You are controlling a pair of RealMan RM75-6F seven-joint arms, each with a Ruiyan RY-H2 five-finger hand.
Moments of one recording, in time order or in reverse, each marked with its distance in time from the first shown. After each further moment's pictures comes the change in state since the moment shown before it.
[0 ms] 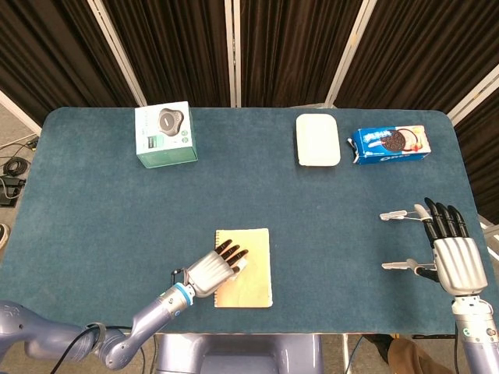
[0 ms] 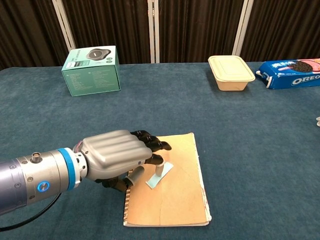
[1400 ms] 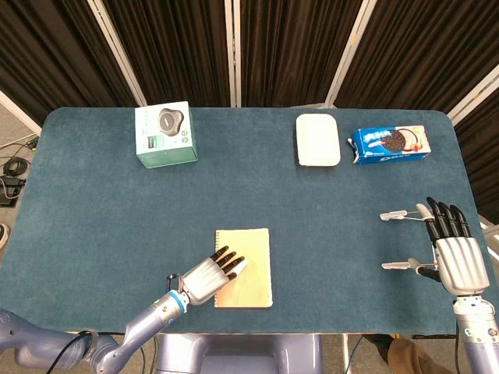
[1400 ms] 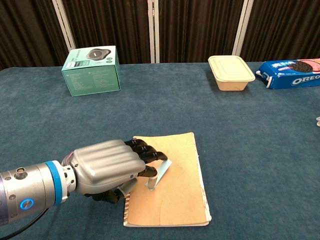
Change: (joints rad) left arm 0.062 0.008 0.035 -0.007 0.072 -0.007 0.020; right arm -0.007 0.003 0.011 0.000 -0.001 -0.003 0.002
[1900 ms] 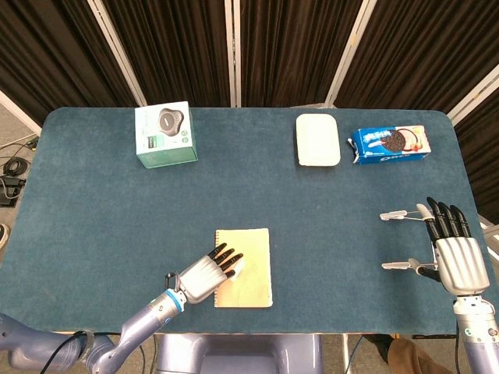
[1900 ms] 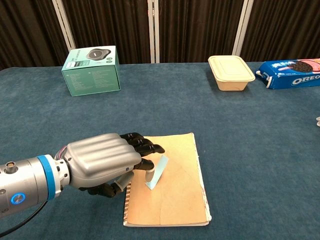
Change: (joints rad) left arm 0.020 0.030 -0.010 -0.026 0.042 0.023 -0.023; right arm 0.000 -0.001 0.001 0.000 -0.001 -0.002 -0.004
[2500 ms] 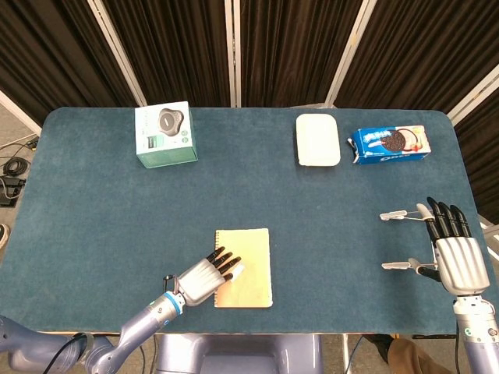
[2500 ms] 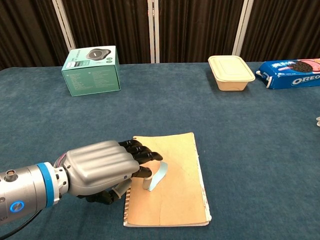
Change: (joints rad) left arm 0.017 -0.014 0.009 0.026 0.008 -0.022 -0.003; right arm -0.001 0.000 0.002 0.001 0.000 0.001 0.001
